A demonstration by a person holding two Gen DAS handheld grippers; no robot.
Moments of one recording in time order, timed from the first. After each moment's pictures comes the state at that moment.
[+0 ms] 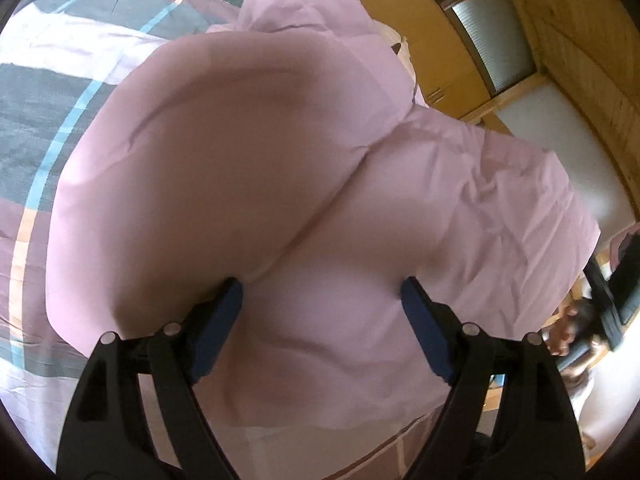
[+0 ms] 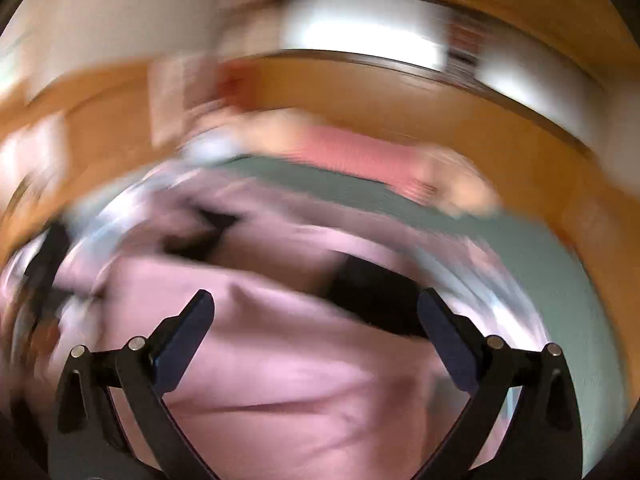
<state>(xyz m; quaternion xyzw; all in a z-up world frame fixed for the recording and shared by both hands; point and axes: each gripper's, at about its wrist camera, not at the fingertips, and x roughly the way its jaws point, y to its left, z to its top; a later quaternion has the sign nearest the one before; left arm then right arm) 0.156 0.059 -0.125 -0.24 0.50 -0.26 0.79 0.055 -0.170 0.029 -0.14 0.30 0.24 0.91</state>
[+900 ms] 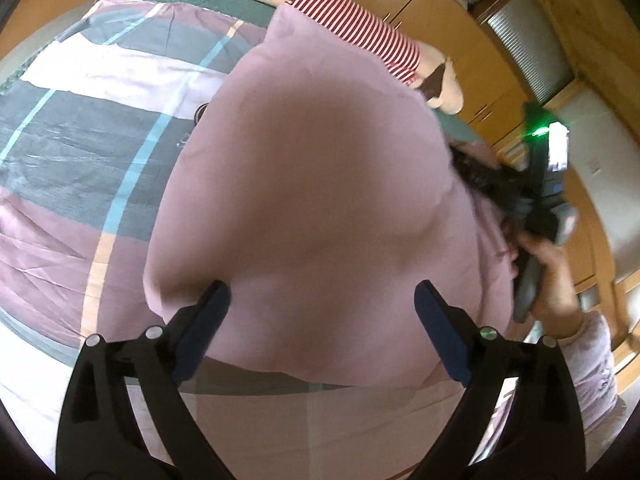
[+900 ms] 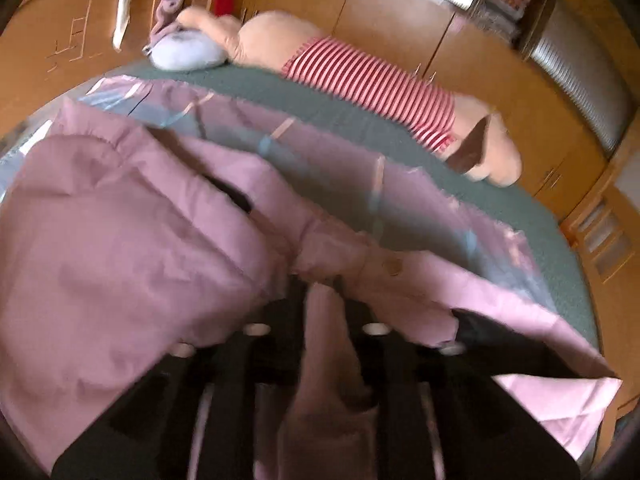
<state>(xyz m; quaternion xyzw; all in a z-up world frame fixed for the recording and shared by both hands) 0.157 0.105 -0.114 -0.20 0.50 -0.16 0.83 0.232 -0.102 -0.079 -0.14 0.37 0.01 0.92</state>
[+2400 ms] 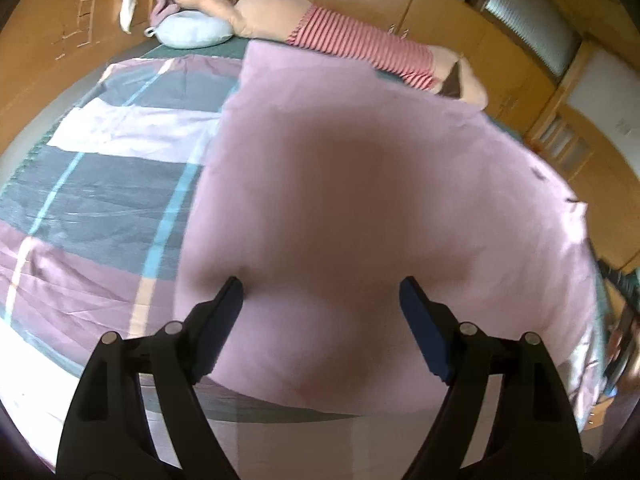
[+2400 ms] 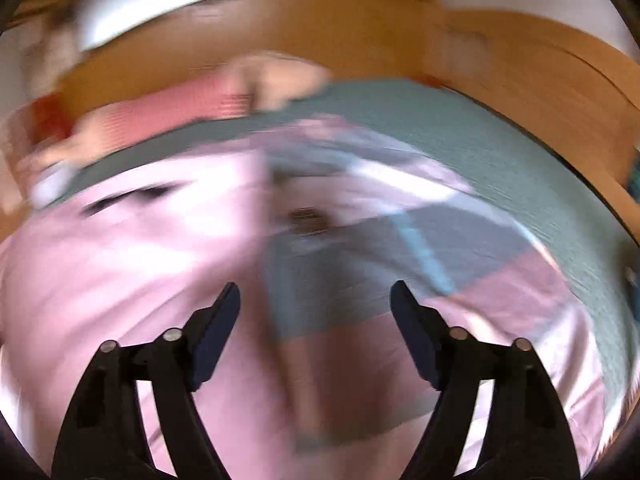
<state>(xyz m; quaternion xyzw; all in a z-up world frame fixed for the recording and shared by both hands) 0.156 0.085 -0.096 -0.11 0.45 -0.12 0.88 0.038 -0.338 -0.039 0.09 0.39 -0.08 0.92</state>
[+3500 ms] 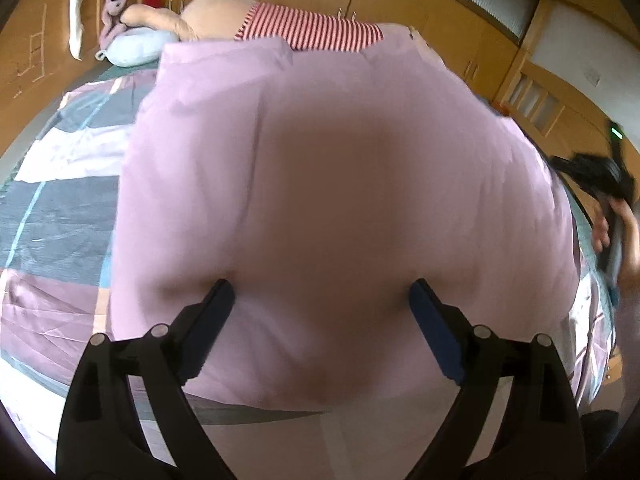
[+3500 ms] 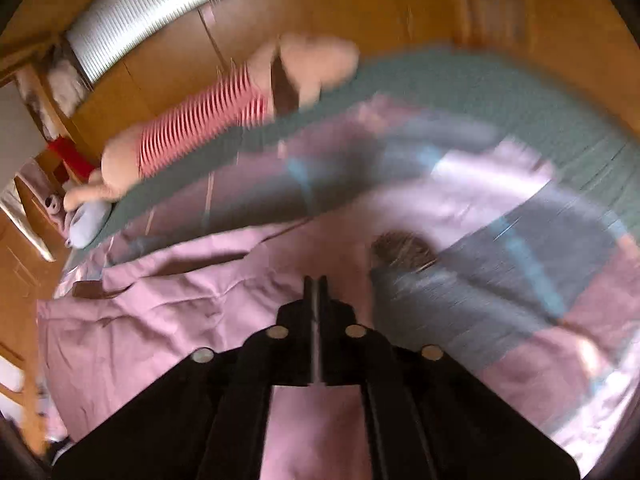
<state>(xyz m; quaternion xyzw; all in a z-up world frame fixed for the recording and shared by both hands) 0.149 0.044 -0.113 -0.05 0.44 -0.17 0.88 0.119 -0.347 -0.029 0.17 0.34 -0.11 0.92</state>
